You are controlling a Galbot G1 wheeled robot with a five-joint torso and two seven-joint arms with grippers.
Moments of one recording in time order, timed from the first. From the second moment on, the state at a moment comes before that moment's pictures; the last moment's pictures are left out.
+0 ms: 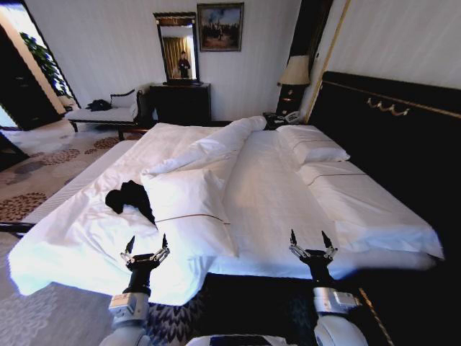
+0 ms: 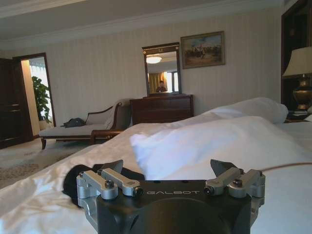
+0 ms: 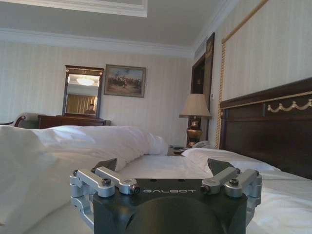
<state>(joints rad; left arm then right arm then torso) 1.87 -1.47 -0.54 -2.36 -0.01 0.01 -0.20 -1.79 1.29 0.59 2.16 0.15 0.27 0.24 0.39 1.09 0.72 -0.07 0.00</state>
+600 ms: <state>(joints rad) 1.88 -1.47 -0.54 -2.37 -0.02 0.01 -0.20 -1.80 1.29 0.59 2.16 0.14 0.27 0.25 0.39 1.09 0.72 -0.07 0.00</state>
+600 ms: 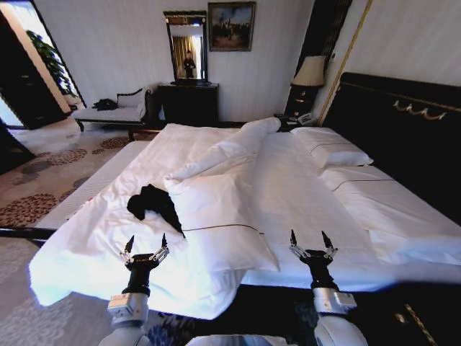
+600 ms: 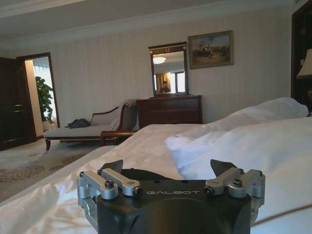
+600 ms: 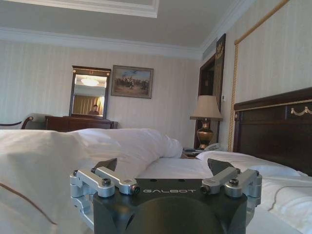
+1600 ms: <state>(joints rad) 1.89 -1.48 -0.55 -2.38 0.01 0.01 -0.20 -1.51 1.04 0.50 2.13 0.93 0.20 0.25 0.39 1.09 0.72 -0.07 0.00</state>
